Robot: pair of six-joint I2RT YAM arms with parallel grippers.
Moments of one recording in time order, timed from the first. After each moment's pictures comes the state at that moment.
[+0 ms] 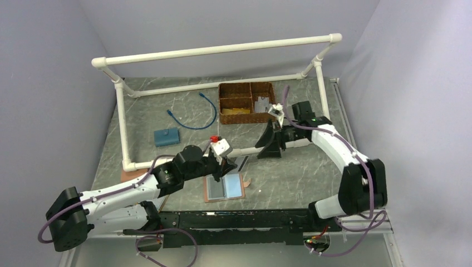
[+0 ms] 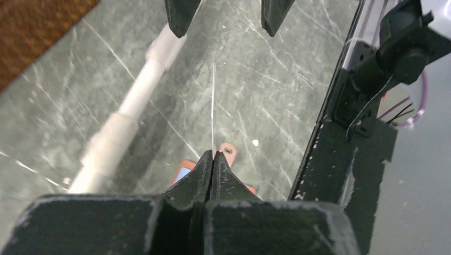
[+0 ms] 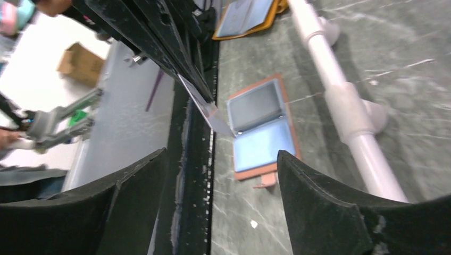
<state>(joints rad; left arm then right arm) -0.98 1.01 0.52 0.24 0.15 -0.21 0.26 1.46 1.00 -0.64 -1.38 -0.48</state>
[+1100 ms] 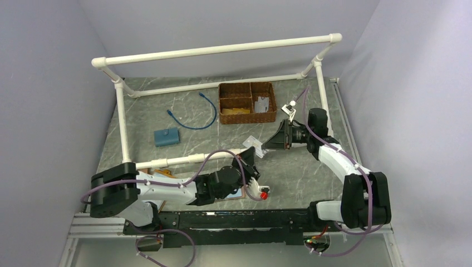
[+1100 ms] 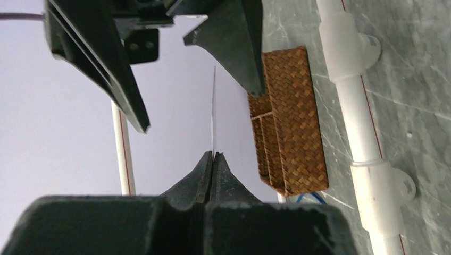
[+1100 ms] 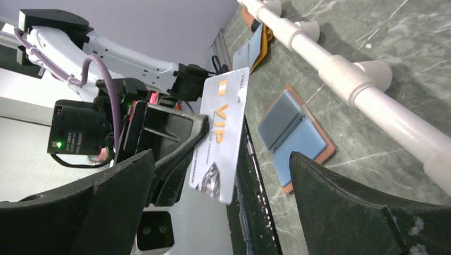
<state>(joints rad) -1.32 1.44 0.68 0.58 -0.48 1.49 0.09 1.29 0.67 0.14 -1.35 0.55</state>
